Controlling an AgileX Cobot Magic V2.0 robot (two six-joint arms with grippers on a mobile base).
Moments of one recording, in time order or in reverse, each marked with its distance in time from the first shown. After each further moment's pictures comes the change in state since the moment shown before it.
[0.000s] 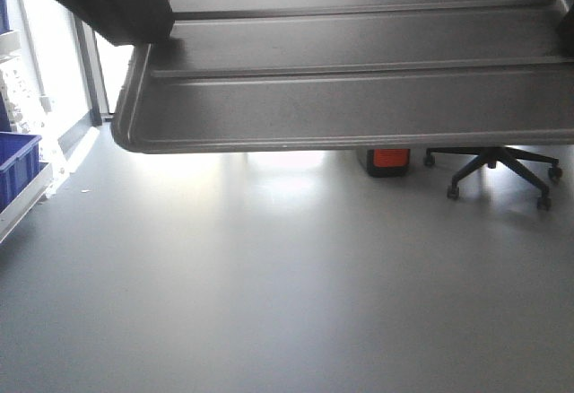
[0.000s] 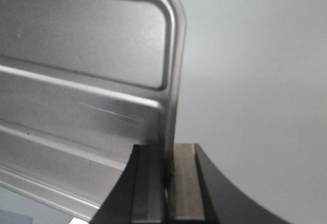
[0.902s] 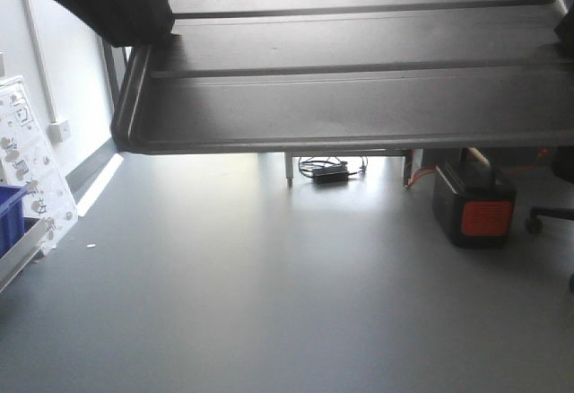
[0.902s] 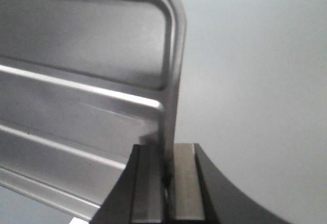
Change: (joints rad) left arm 0.000 0.000 0.000 0.000 0.000 0.000; right arm 0.000 0.000 0.000 0.000 0.000 0.000
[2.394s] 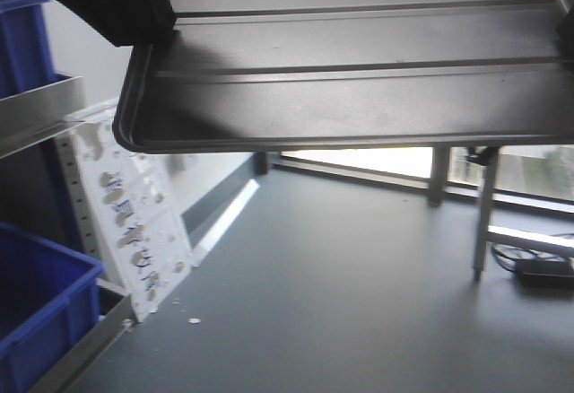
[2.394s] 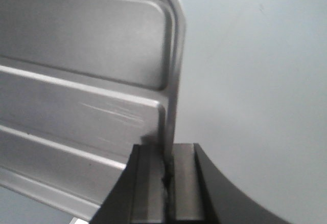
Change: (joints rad) left arm 0.000 0.000 0.000 0.000 0.000 0.000; right arm 0.000 0.000 0.000 0.000 0.000 0.002
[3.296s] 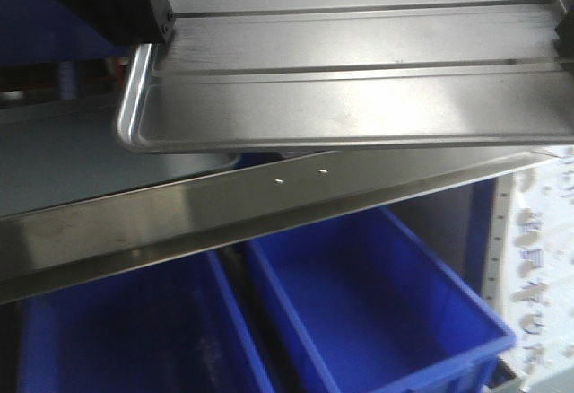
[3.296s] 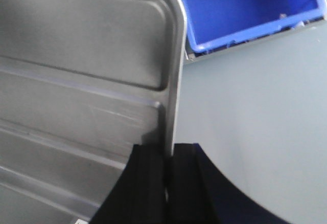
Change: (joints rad) left arm 0.000 0.000 0.000 0.000 0.000 0.000; right arm 0.000 0.000 0.000 0.000 0.000 0.000
